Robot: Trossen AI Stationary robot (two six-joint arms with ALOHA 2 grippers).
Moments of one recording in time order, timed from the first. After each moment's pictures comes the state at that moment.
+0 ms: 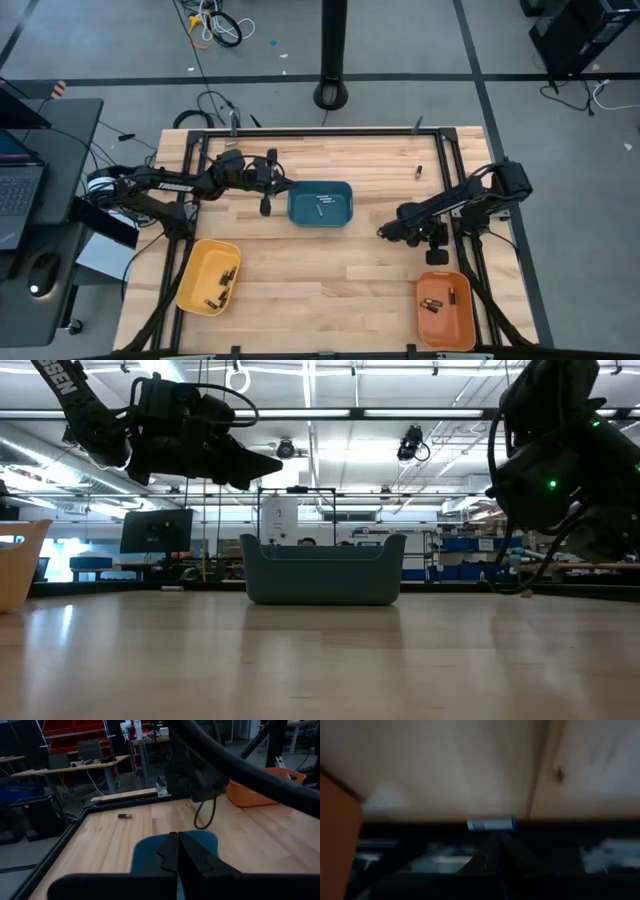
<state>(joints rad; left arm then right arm) 0.42 1.33 0.42 0.84 0.48 0.18 0.15 1.67 0.74 -1.32 -0.25 0.20</state>
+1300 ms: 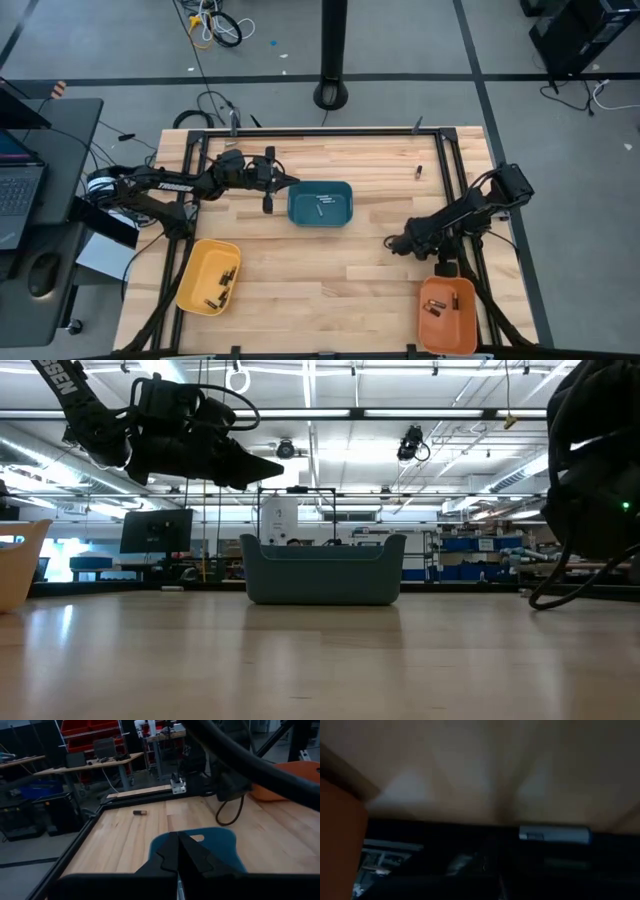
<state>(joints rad) 0.42 1.33 0.42 0.84 0.40 0.21 0.31 1.68 0.61 -1.15 -0.48 0.29</state>
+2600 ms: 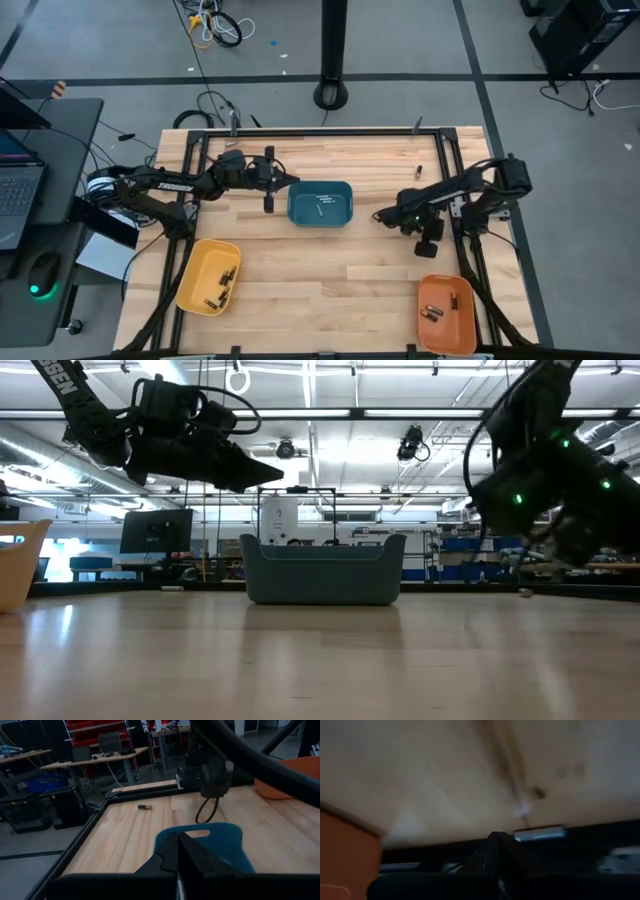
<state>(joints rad) 0.42 1.33 0.42 0.82 0.36 0.21 -0.02 1.66 0.72 -1.25 -0.28 0.28</state>
